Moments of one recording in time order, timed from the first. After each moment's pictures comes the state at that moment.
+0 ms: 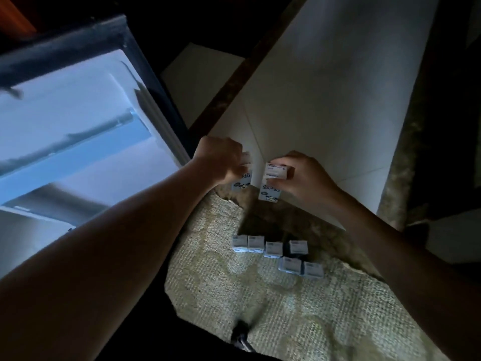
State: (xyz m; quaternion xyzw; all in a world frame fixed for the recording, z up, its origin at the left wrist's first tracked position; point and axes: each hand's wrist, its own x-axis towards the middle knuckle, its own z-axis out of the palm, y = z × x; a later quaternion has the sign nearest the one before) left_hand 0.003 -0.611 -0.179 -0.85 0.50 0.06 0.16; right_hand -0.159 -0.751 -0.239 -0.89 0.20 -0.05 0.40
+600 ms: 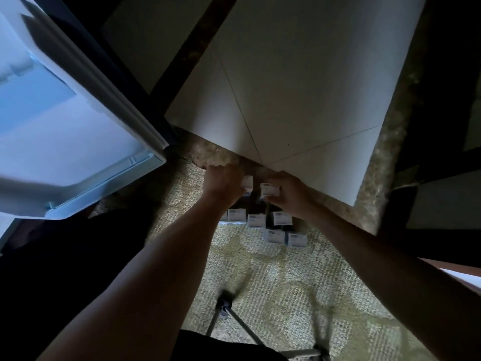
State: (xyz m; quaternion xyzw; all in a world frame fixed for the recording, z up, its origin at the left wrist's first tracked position) left_hand -0.062 -0.614 -0.346 -0.87 0.46 0.13 0.11; right_hand -0.213 -0.743 -0.396 -0.88 0.24 0.05 0.40
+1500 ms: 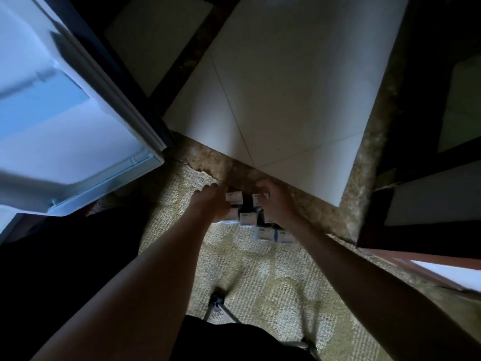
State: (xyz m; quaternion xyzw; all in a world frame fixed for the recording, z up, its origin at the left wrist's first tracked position) left_hand -0.086 -0.575 -0.326 -0.87 0.36 0.32 0.05; right_hand -0.221 -0.709 -0.384 -0.83 0.36 0.00 0.44
